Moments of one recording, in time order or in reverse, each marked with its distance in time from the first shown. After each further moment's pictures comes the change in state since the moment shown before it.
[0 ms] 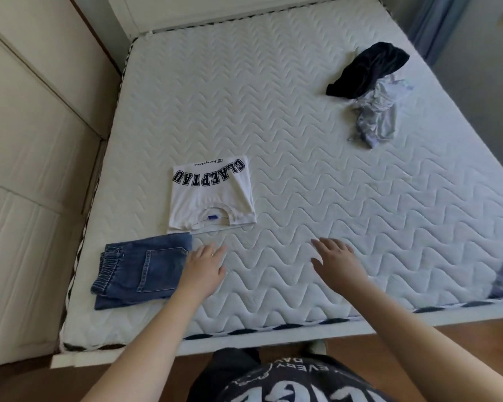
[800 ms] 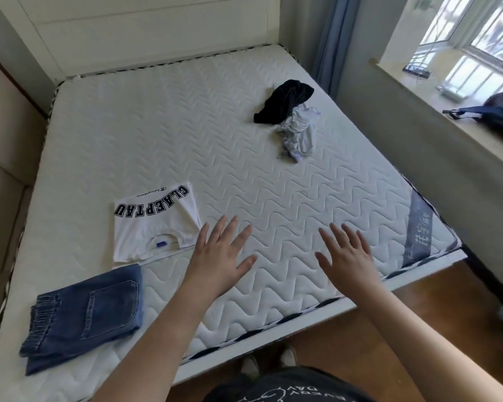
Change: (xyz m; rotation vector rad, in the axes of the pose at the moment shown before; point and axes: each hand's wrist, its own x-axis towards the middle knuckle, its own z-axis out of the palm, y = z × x) left_hand -0.038 0.143 -0.085 0.093 0.344 0.382; right_hand -0.131 0.071 -0.053 -0.109 0.334 0.277
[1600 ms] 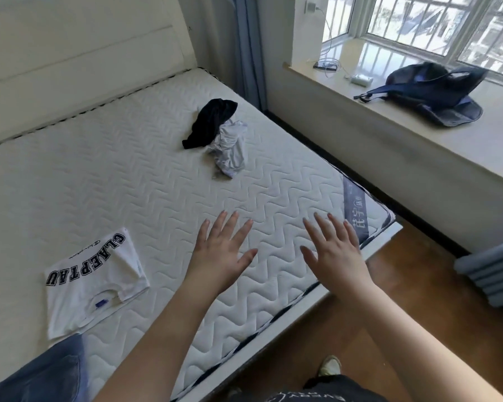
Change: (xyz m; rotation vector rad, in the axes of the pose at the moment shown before) left_hand 0.110 0.192 -0.034 0.075 0.021 0.229; right_hand -0.027 0.158 -0.039 0.116 0.145 0.190
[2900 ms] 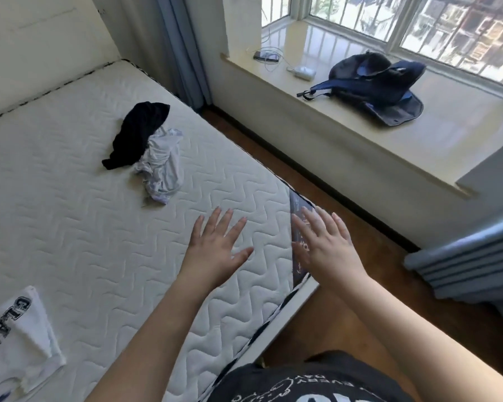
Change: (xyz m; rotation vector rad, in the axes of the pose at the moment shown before) left_hand 0.251 0.132 0.011 -0.035 -0.114 0.141; right_hand 0.144 0.204 -0.026 -0.081 -0.103 0.059
